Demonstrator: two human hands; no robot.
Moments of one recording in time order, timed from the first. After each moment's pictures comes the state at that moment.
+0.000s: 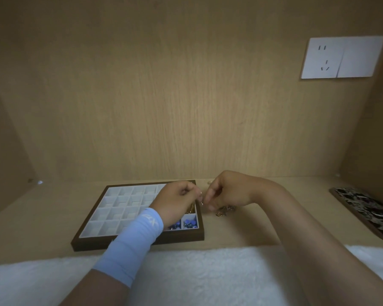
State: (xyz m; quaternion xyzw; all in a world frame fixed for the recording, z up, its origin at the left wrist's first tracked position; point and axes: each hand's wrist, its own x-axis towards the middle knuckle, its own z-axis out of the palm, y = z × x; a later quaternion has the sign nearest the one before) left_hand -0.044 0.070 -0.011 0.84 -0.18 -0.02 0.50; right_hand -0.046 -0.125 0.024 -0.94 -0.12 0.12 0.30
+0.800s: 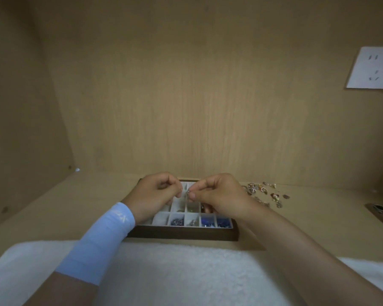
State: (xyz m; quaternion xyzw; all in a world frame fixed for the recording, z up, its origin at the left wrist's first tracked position) left_hand -0.049 0.180 0.006 0.83 -0.16 0.03 0.53; right_hand -0.061 -0.021 0.006 -0.79 -0.11 0.03 0.60
